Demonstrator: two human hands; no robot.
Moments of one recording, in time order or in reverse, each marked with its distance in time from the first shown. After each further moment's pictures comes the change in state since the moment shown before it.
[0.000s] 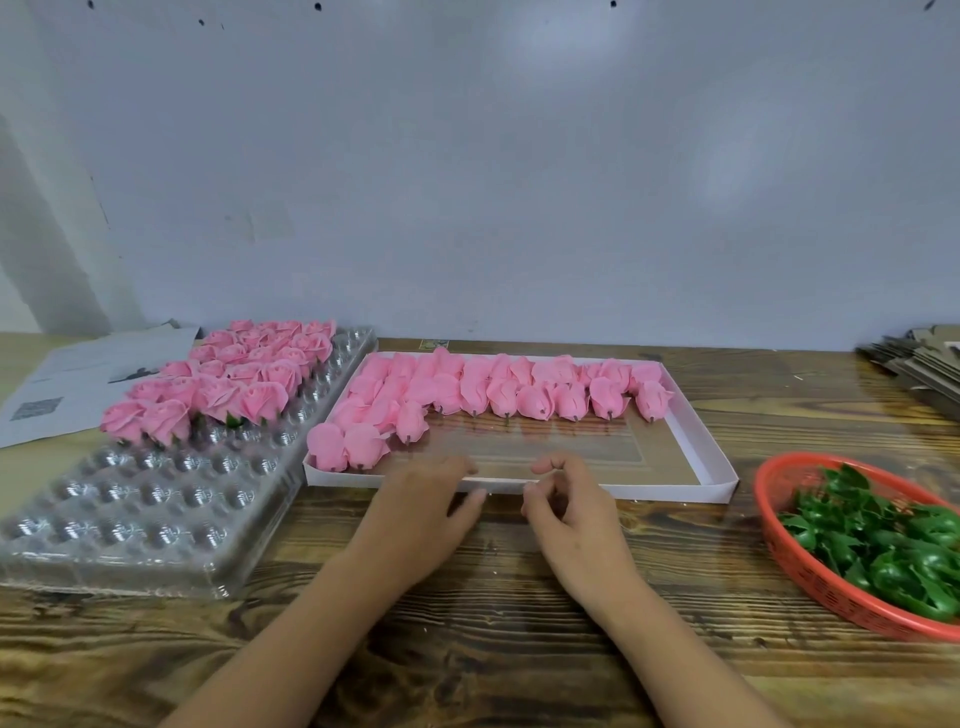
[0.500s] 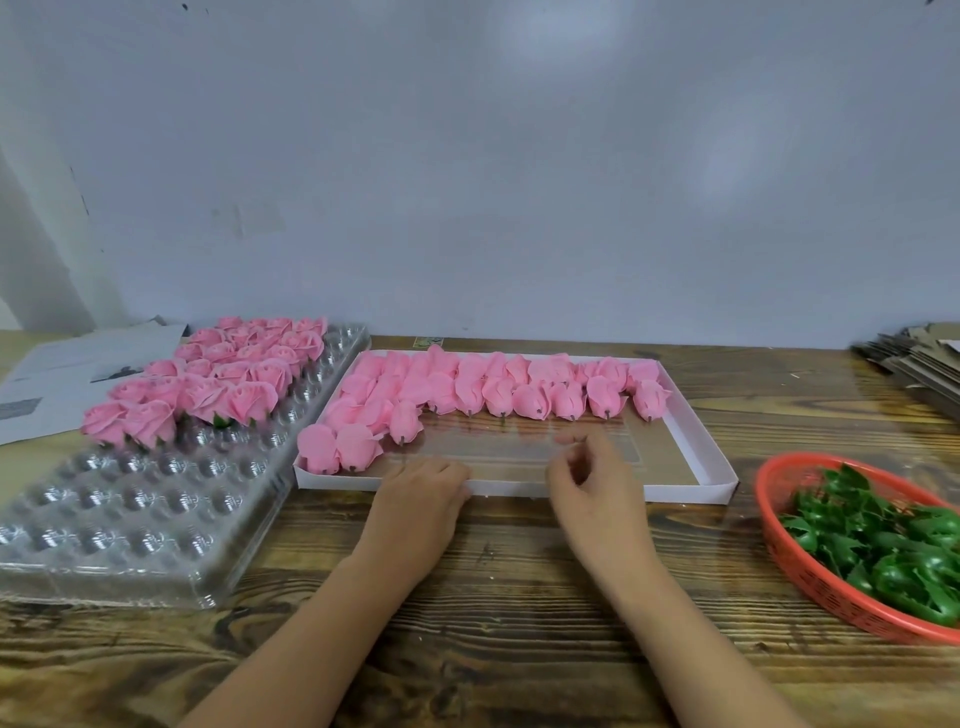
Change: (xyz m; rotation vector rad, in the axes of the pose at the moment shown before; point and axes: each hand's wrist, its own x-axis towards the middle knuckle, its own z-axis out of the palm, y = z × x) left_hand 0.012 -0.013 0.025 0.147 0.008 -0.018; right_hand 0.022 -0.006 -0.012 -0.072 0.220 0.016
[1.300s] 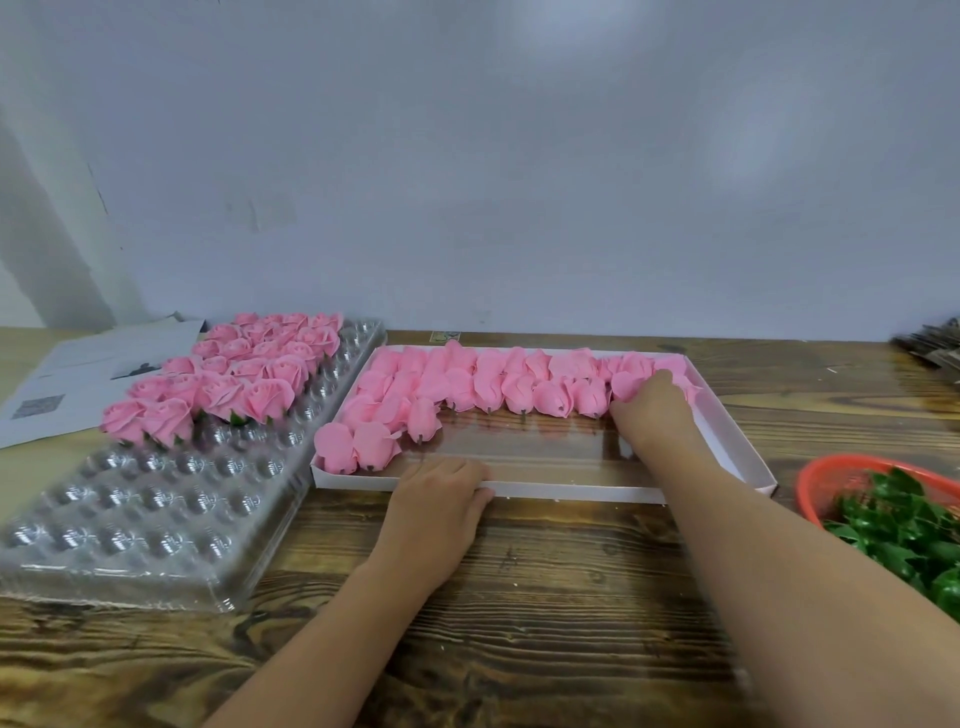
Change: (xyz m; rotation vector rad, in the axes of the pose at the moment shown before) left_hand -0.001 -0.003 0.001 -0.062 0.025 -0.032; right_hand 0.130 0.058 -0.006 -0.518 0.004 0.467
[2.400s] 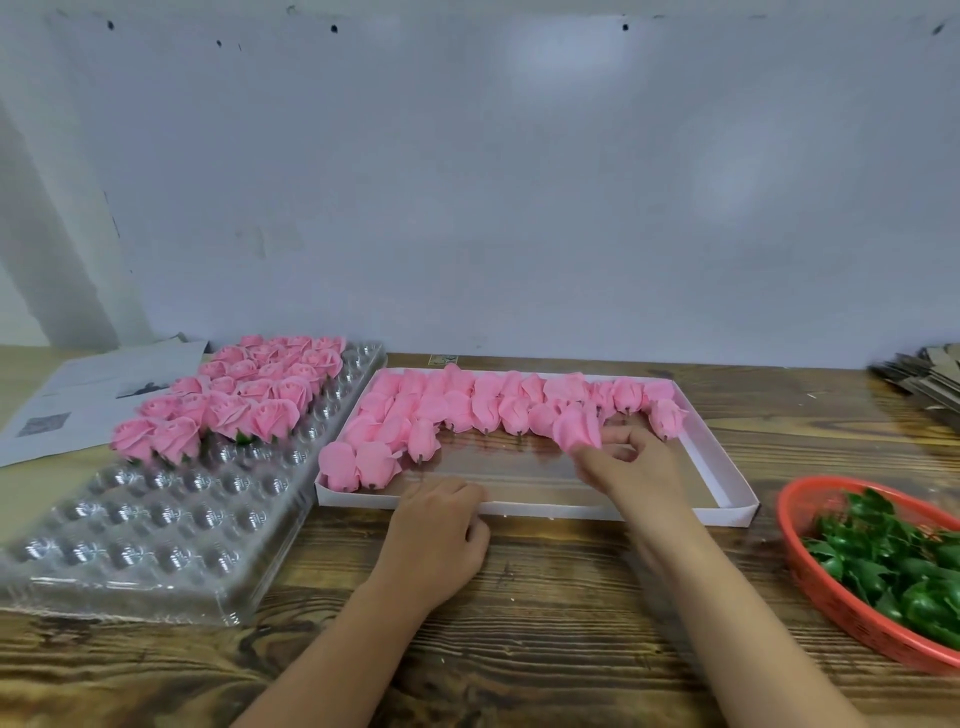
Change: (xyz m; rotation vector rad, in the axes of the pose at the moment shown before) left_hand -0.006 0.006 -0.007 -0.031 -0.005 0.029; right_hand -0.104 -0.001 -0.024 0.822 -0.183 -0.106
